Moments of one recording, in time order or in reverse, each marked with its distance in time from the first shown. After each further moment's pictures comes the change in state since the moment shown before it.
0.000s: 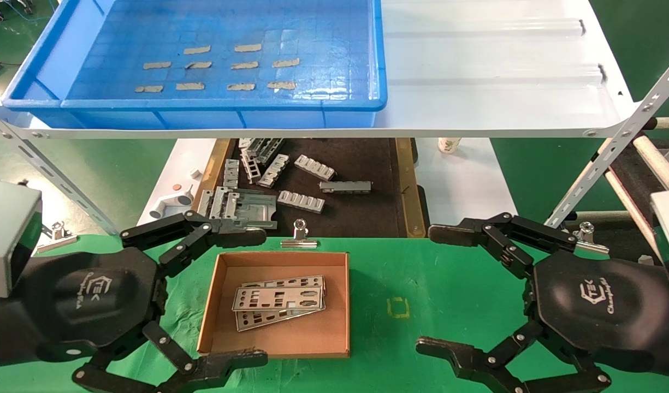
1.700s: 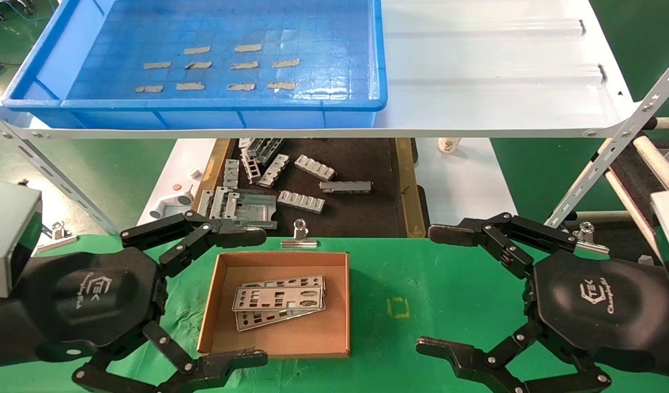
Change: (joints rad) left arm 0.000 0.000 0.000 0.000 0.000 0.000 0.000; right arm 0.000 0.000 0.000 0.000 0.000 0.000 0.000
